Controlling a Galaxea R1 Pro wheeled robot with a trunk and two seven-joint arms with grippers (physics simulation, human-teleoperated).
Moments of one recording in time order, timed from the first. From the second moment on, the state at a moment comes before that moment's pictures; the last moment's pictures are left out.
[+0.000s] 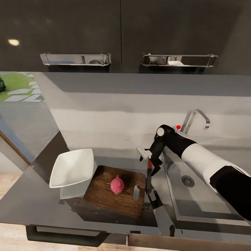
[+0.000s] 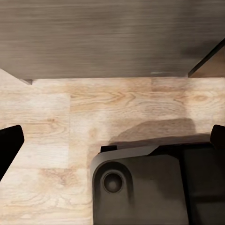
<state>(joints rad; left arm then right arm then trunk) 0.19 0.05 -0.25 -0.68 0.09 -0.41 0.16 -1.33 -0.07 0.81 -0.55 0.45 -0.14 1.55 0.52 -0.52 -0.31</state>
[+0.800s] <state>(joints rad) 0.19 0.05 -0.25 -0.67 0.10 -0.41 0.16 -1.33 -0.08 0.82 -0.55 0.59 -0.16 1.54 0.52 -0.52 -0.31</state>
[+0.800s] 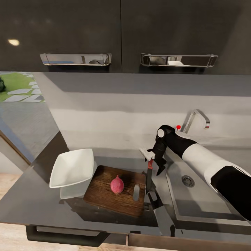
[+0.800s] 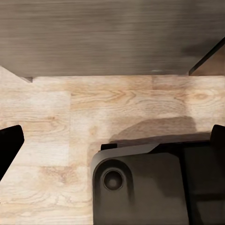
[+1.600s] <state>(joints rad) 0.19 0.05 -0.25 -0.66 0.10 -0.41 0.16 -1.33 -0.08 0.82 -0.55 0.60 -0.19 1.48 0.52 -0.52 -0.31</state>
